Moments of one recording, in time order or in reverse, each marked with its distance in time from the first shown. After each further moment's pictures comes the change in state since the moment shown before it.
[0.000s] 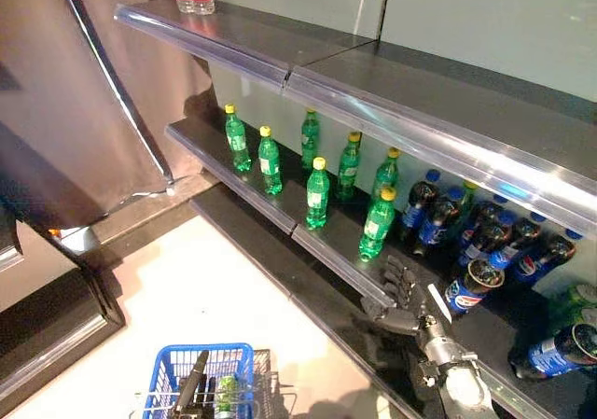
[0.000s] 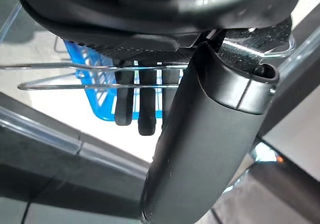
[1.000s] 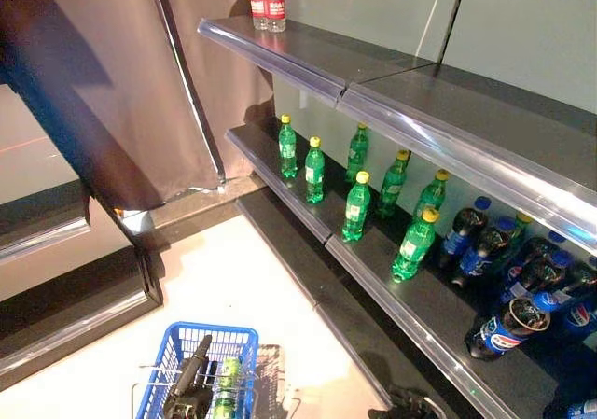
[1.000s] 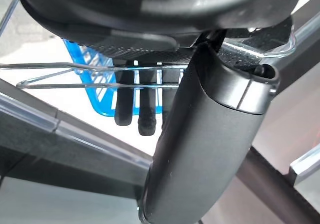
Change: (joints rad) left arm -0.018 0.078 -0.076 0.005 -0.024 0.052 -0.089; right arm -0.134 0.087 -0.014 0.833 0.019 0.196 0.147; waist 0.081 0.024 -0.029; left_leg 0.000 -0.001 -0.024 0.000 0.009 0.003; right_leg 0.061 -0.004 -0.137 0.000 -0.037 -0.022
